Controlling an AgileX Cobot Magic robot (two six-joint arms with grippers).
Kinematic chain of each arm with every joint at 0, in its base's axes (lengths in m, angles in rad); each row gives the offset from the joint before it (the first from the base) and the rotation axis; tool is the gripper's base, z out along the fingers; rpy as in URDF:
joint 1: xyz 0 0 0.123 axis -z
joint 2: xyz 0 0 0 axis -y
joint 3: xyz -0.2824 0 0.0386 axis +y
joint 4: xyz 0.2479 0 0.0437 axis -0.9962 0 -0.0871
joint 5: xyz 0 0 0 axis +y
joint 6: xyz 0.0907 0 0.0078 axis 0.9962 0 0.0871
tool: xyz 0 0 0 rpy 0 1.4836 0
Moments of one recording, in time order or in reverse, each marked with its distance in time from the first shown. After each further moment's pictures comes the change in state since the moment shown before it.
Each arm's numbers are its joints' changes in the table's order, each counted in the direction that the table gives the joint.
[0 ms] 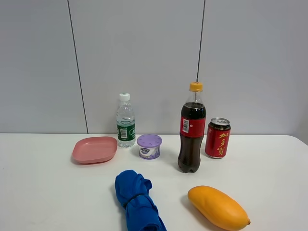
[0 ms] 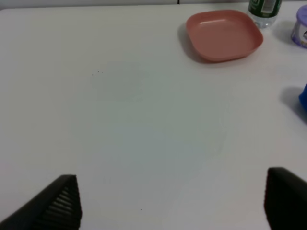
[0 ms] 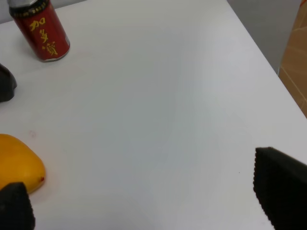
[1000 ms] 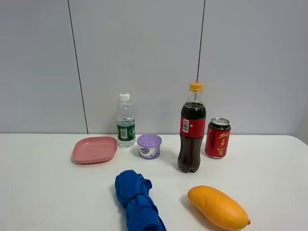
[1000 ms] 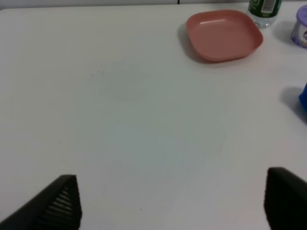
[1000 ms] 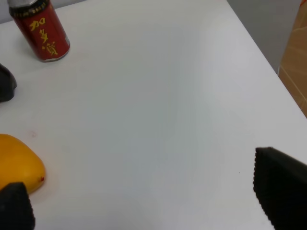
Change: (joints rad) left arm 0.000 0.000 0.000 0.000 0.000 0.000; right arm 0.000 0.000 0.000 0.000 0.000 0.000
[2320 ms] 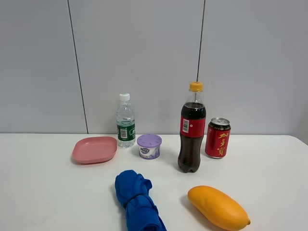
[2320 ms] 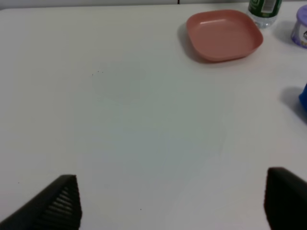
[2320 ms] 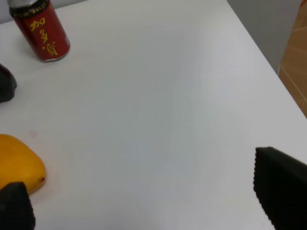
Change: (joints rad) left arm 0.000 0.000 0.000 0.000 0.000 0.000; right arm 0.000 0.000 -0.005 0.000 -0.006 0.000
